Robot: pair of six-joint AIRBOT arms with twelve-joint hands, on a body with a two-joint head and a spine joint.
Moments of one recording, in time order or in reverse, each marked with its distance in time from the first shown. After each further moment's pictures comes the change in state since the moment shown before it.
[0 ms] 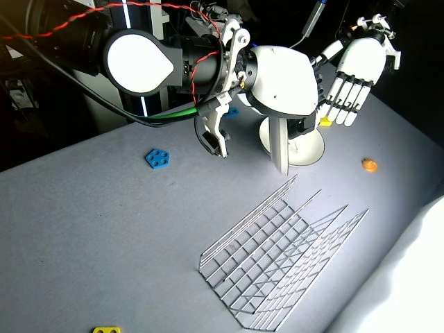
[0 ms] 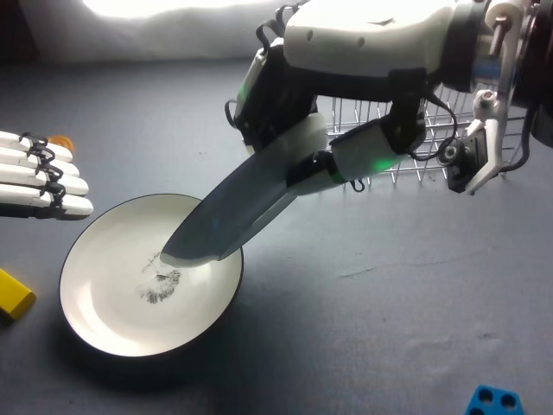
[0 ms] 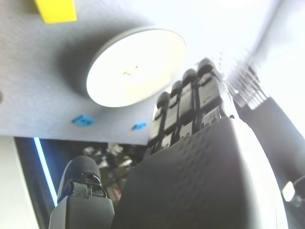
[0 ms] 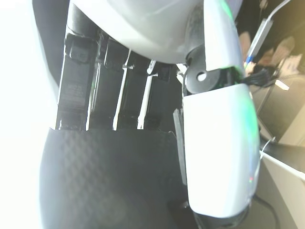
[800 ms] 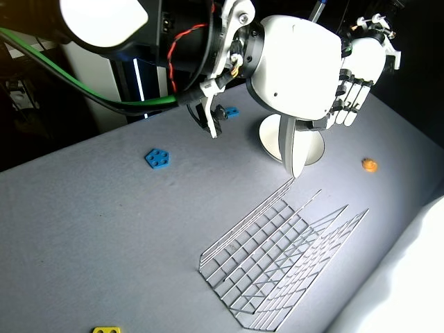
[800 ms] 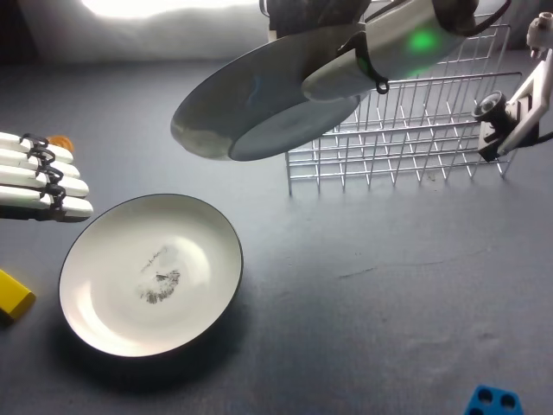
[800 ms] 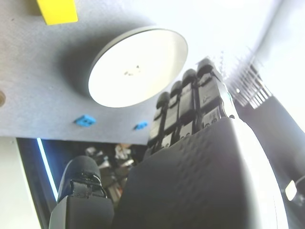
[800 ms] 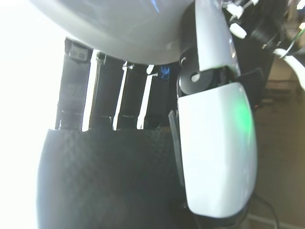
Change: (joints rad) left arm 0.010 0.000 -0.001 -0.003 -0.005 0.011; right arm 0.166 0.087 -0.002 -0.107 -0.196 0.521
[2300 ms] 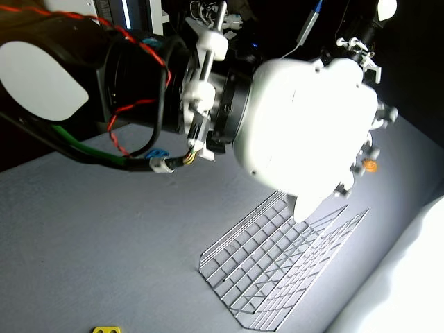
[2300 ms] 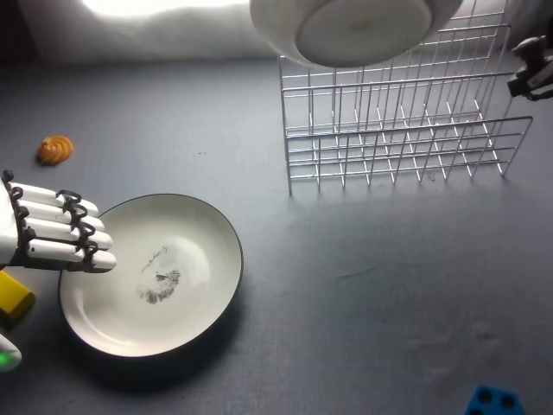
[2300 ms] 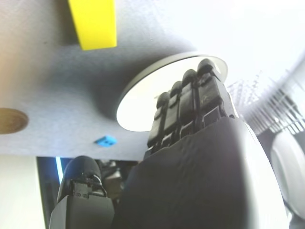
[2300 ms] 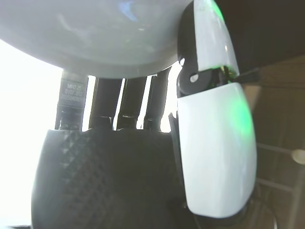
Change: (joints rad) left arm 0.091 -0.068 -0.066 0.024 0.167 0.032; right arm -0.035 0.026 0.180 0.476 0.072 -0.107
